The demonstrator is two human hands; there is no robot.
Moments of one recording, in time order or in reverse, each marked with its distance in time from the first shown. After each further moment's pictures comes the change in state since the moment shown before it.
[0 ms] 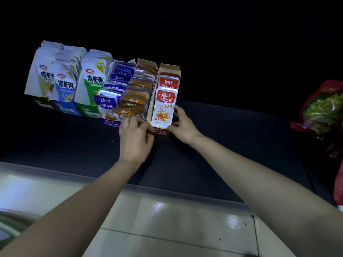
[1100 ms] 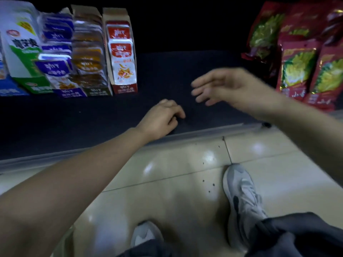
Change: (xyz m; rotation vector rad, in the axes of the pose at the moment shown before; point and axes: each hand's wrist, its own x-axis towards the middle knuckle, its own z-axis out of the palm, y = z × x) left_hand -0.048 0.082 0.006 -0.340 -0.678 0.697; right_hand -0.221 -0.060 -0.100 0.038 0.057 0.093
